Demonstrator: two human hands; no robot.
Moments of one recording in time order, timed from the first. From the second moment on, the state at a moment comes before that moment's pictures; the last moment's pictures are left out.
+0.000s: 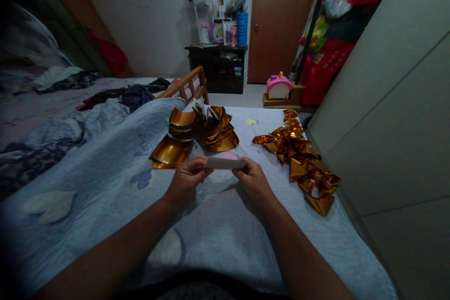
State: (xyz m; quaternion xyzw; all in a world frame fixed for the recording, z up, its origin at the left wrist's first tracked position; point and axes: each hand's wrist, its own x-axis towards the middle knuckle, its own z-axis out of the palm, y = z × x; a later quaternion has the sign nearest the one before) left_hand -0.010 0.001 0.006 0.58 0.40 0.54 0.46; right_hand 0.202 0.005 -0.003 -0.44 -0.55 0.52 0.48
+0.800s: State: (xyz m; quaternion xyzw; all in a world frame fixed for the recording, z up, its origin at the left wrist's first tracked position) left_hand -0.011 -0.012 0.017 0.75 0.36 0.47 0.30; right_hand 0.197 0.007 -0.007 -0.43 -0.49 0.57 0.49
